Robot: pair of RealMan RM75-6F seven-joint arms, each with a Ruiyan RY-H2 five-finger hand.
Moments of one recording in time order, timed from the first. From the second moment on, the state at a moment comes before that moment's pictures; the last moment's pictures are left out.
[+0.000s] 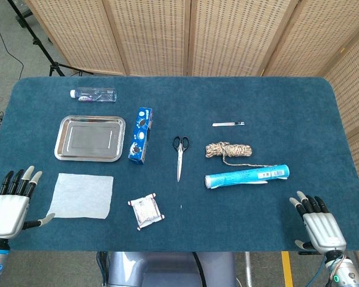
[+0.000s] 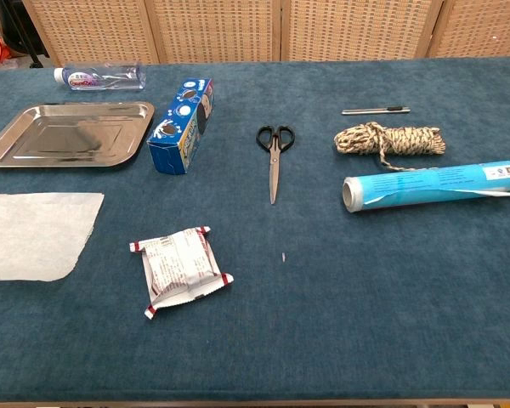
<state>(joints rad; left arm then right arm) -0.10 -1.14 0.00 -1.75 1.50 1.45 0.45 0.15 -1.01 -0.07 -1.88 -1.35 1.22 -0.37</state>
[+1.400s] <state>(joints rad) -0.20 -1.14 0.01 -1.78 1.41 1.23 0.36 0.14 -1.00 -0.06 -1.88 -1.37 1.24 -0.34</state>
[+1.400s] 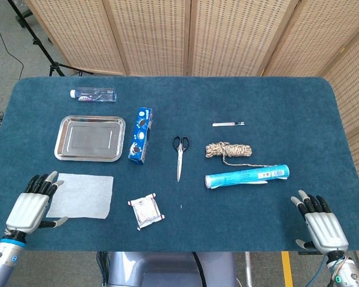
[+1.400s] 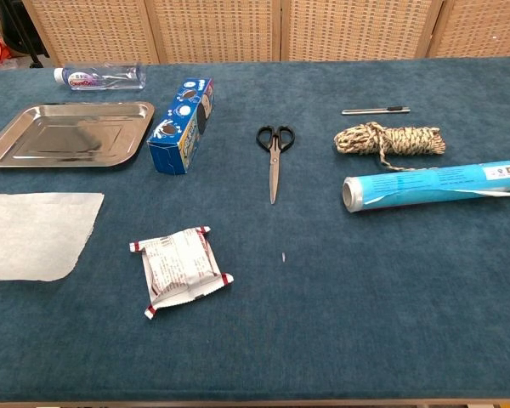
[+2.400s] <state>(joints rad) -0.28 -1.21 0.05 -1.76 1.38 1.10 0.37 0.13 -0.99 -0.06 -1.88 -1.38 1.25 -0.31</state>
